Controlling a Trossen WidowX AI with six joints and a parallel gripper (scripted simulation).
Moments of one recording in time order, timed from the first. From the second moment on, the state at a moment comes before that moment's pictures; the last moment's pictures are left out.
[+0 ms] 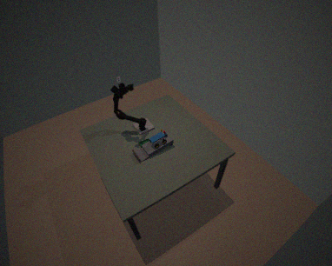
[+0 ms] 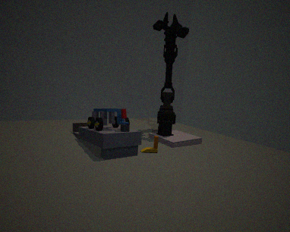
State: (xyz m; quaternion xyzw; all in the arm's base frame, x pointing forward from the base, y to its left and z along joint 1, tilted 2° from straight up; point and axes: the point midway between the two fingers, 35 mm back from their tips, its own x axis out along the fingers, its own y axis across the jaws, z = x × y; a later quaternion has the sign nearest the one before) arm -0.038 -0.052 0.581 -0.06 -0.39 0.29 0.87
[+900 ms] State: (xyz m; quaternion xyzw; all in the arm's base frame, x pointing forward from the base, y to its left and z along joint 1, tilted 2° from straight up) arm 0.131 0.133 0.446 0.35 0.23 0.31 0.85
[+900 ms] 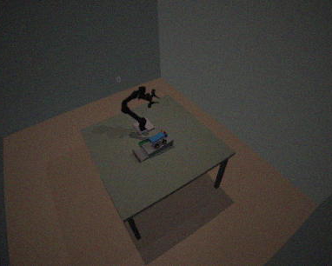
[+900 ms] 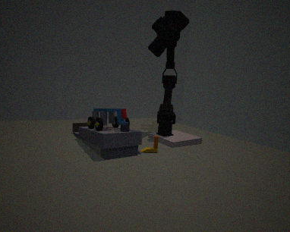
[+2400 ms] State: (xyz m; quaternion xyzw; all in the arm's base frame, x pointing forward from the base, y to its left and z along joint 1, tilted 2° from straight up) arm 0.170 0.154 0.147 0.62 0.37 -0.58 0.38
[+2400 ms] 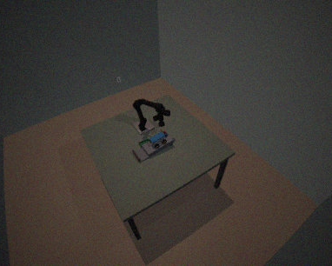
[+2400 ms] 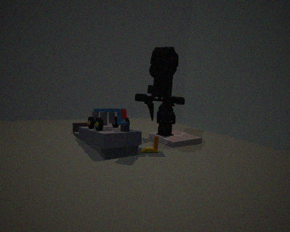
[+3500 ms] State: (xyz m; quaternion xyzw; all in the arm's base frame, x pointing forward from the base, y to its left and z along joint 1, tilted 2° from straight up) arm 0.174 0.155 0.083 0.62 0.36 -0.58 0.38
